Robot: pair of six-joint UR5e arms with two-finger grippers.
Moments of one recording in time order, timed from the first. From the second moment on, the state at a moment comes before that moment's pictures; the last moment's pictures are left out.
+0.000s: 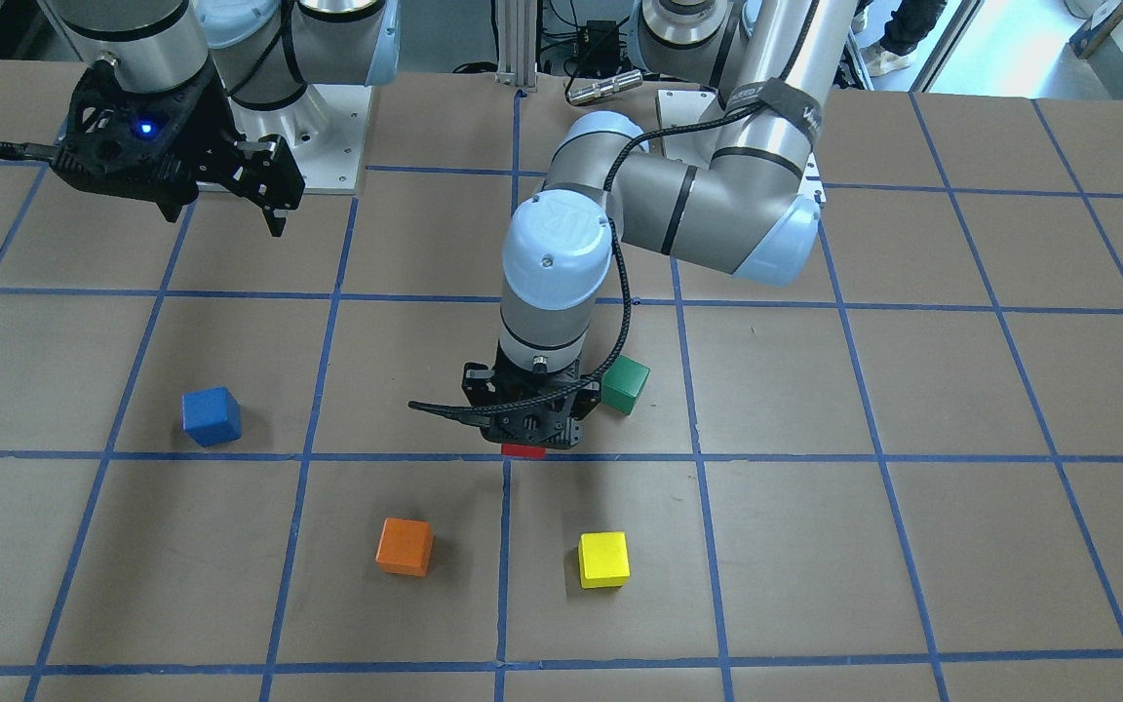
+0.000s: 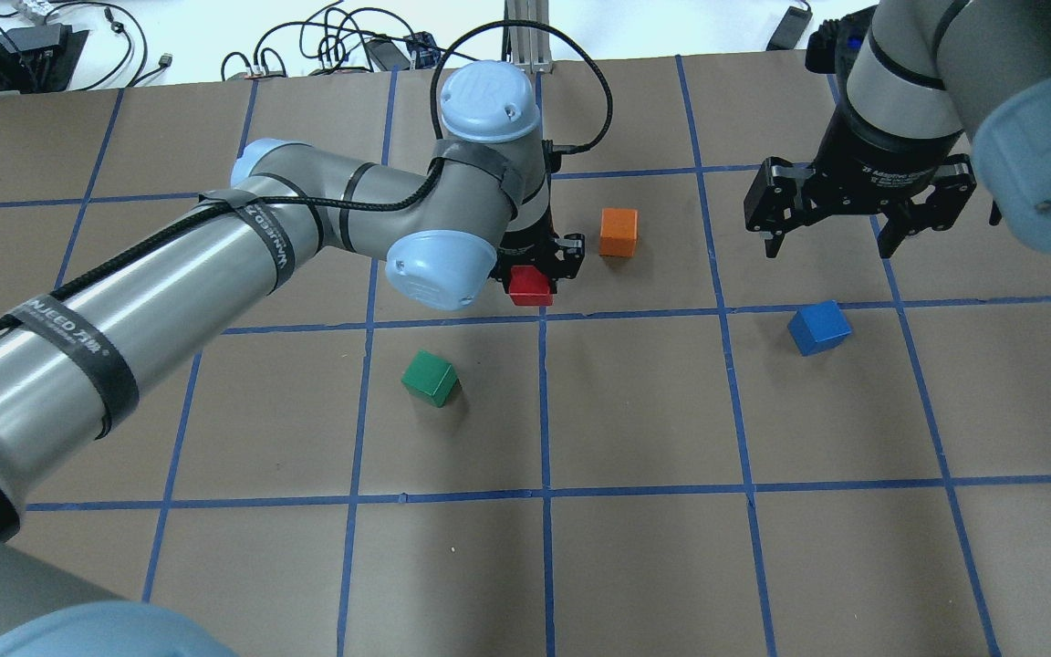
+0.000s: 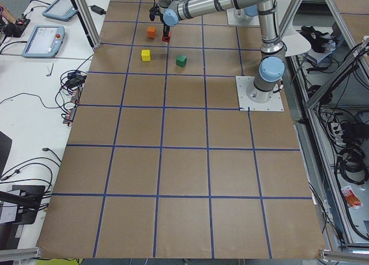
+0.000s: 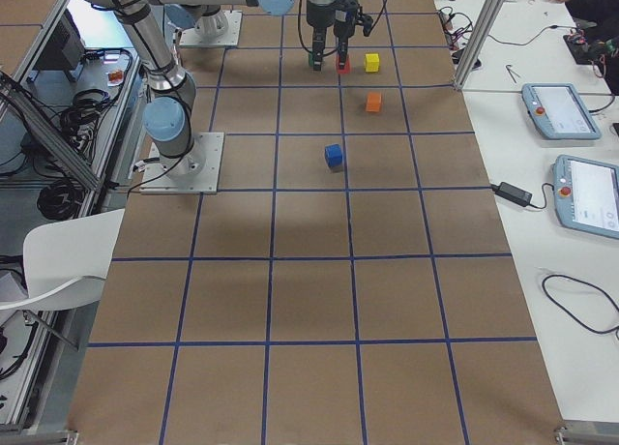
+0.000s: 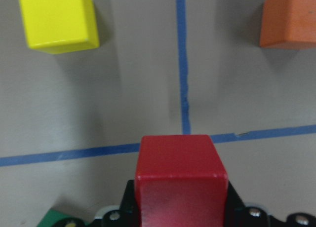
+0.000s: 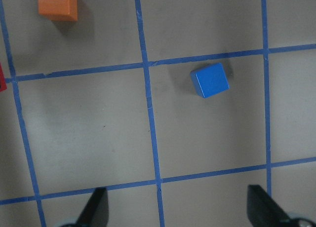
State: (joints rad) left arm -1.95 -2.06 -1.60 -1.03 1.52 -0.30; right arm 1.58 -1.65 1.67 -1.59 -1.64 0.11
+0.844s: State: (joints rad) left arm -1.96 -2.11 -1.57 -1.02 1.56 -0.28; right arm 1.57 -1.64 1.67 -1.64 -1.71 0.07
